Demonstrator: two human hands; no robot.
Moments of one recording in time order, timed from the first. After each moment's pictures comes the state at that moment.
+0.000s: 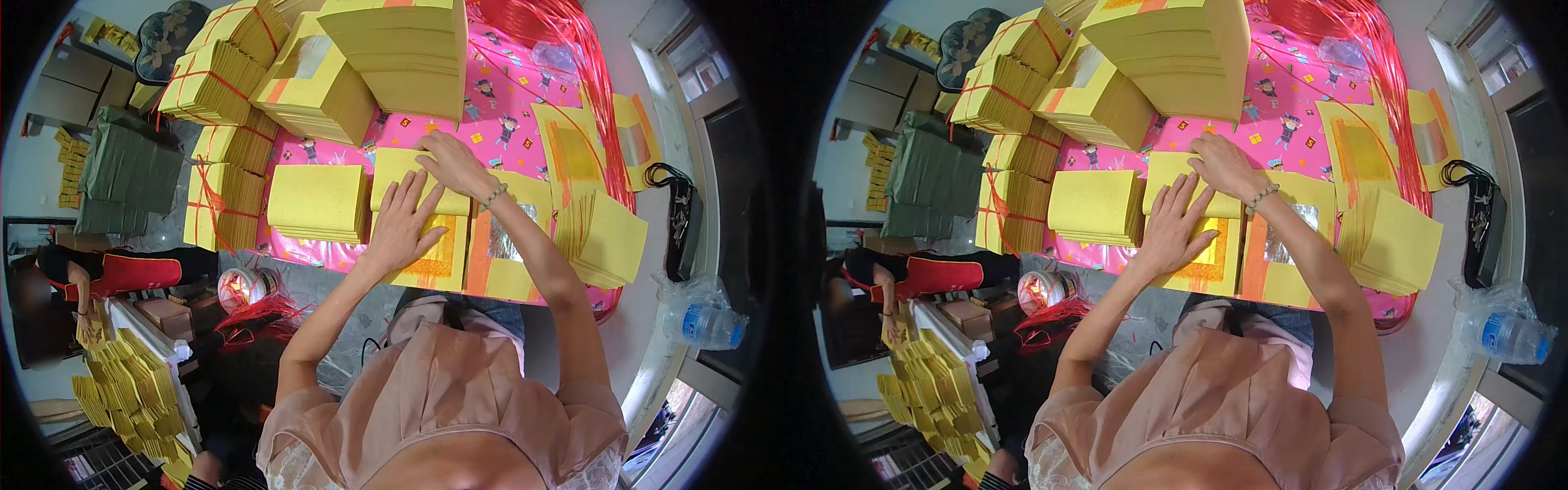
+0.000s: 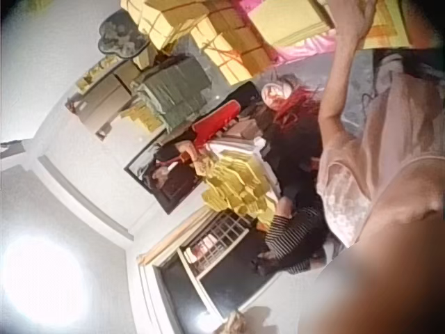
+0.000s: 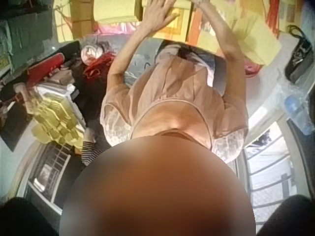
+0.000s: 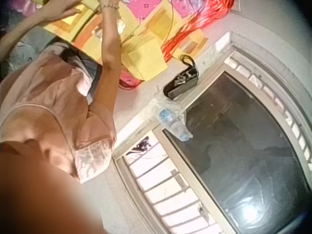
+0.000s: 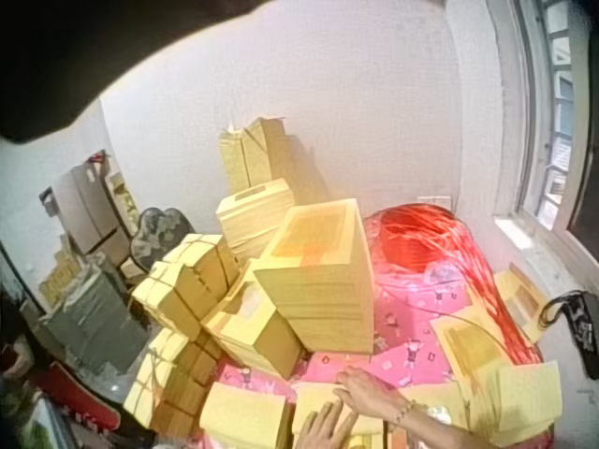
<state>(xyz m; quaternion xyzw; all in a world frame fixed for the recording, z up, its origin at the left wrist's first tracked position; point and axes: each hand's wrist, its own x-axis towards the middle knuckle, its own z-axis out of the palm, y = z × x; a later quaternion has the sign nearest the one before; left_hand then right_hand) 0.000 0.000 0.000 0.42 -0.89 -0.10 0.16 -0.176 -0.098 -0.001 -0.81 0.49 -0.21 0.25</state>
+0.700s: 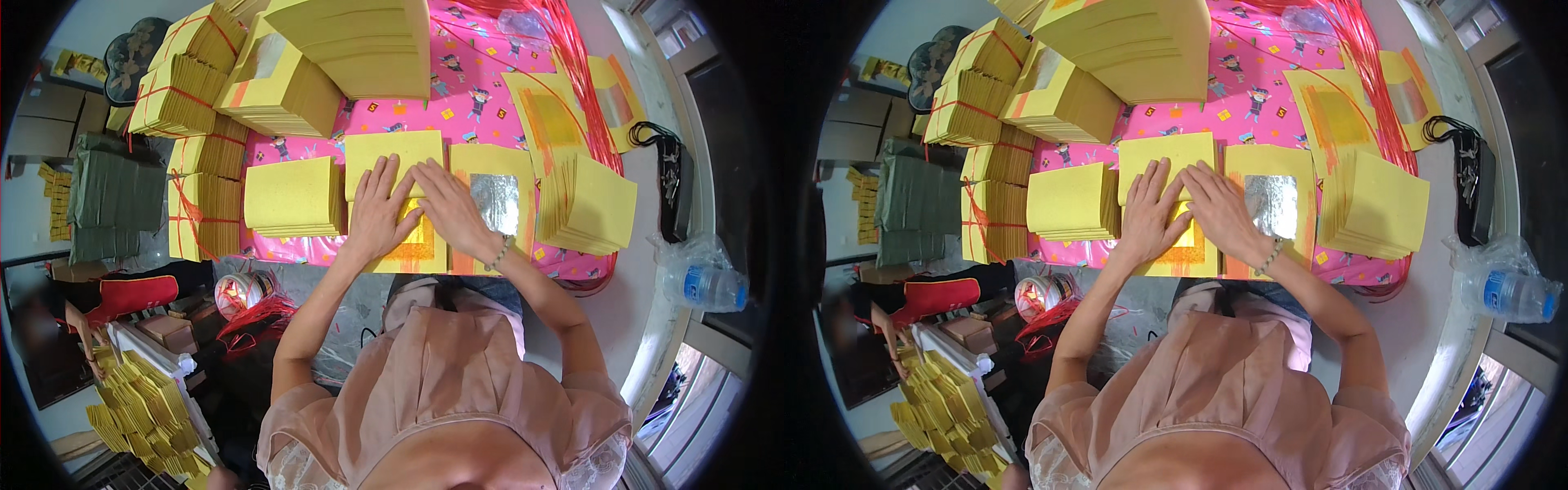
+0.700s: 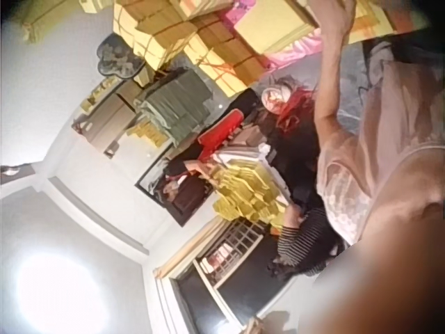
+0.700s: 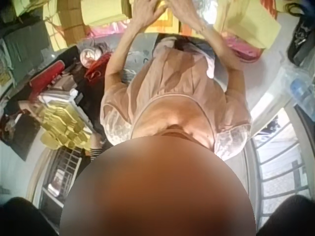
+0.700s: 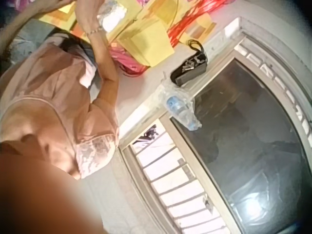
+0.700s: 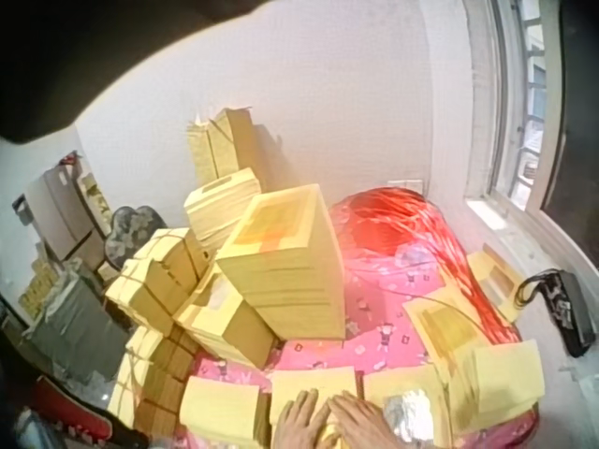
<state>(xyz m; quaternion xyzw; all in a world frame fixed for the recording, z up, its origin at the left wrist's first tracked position) -0.001 -0.001 -0.006 0.41 -0.89 -0.12 0.16 -0.187 0.027 -0.010 -0.79 0.51 -0.28 0.18</state>
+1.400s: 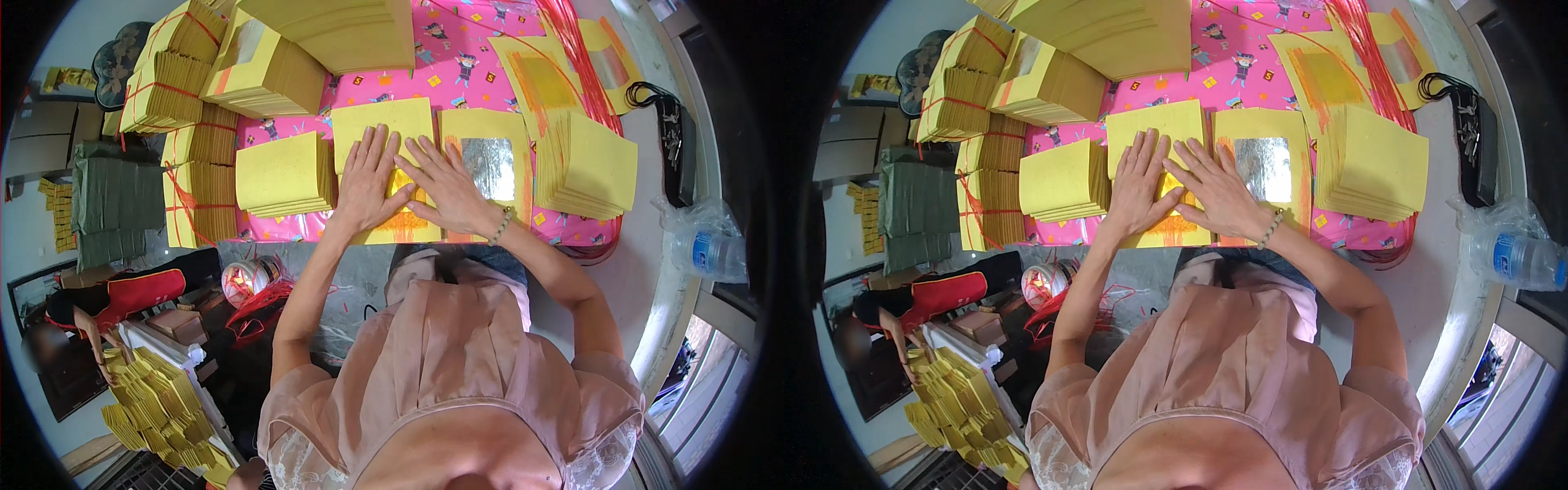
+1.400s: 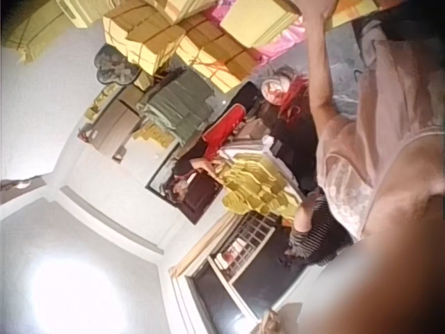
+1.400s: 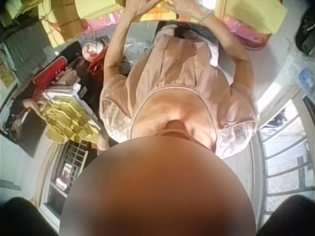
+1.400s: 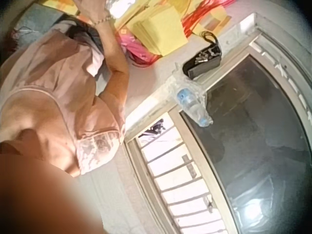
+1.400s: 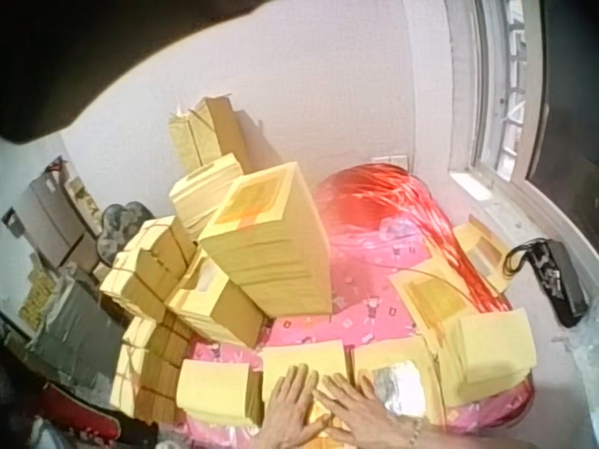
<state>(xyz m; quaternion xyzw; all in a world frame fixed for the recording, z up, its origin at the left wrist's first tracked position) 0.003 -0.002 -0.006 0.40 -0.90 -0.13 0.14 -0.196 0.052 -0.011 -0.83 0.49 -0.19 0.17</state>
